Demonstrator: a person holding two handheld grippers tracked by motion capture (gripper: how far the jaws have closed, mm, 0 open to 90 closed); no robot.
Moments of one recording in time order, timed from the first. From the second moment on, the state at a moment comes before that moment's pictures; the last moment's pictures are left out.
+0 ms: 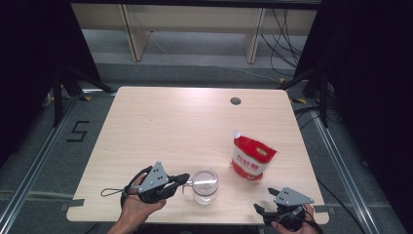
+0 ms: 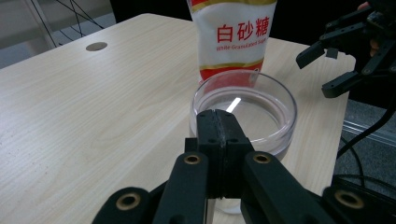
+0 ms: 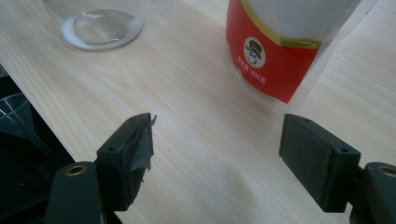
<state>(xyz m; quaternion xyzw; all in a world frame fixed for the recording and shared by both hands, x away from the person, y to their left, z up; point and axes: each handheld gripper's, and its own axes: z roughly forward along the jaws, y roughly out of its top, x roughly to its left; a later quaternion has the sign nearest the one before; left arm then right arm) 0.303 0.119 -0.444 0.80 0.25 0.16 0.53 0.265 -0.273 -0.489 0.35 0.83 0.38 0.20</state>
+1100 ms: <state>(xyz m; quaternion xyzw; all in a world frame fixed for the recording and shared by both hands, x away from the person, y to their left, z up) 0.301 0.121 -0.452 0.80 0.25 0.17 0.53 0.263 -0.232 -0.479 0.31 0.81 0.46 0.18</state>
